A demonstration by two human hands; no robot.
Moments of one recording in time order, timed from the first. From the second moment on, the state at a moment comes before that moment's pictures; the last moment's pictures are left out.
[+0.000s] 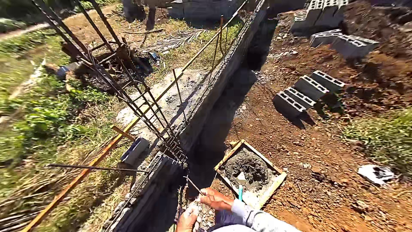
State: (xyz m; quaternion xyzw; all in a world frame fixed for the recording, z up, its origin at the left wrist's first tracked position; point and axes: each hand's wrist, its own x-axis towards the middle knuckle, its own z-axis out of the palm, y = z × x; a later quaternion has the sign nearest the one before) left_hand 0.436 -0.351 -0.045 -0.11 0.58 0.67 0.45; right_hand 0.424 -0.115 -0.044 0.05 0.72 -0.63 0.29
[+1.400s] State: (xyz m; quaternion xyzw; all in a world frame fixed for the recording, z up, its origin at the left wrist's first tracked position) left_hand 0.165 -0.567 -0.255 -0.39 0.58 0.70 0.15; right_hand 0.357 -0.349 -0.197 0.23 0.61 -0.67 0.36
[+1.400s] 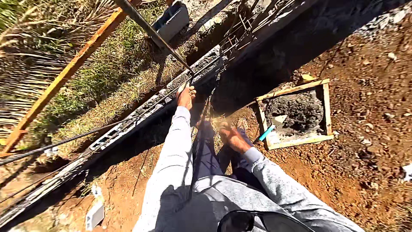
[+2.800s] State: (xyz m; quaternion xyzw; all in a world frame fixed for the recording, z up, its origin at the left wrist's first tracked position) left_hand 0.104 -0.615 -0.351 -0.27 0.64 0.68 0.23; right_hand 0.129 -0.423 -0.266 -0.02 0.93 -0.16 0.34
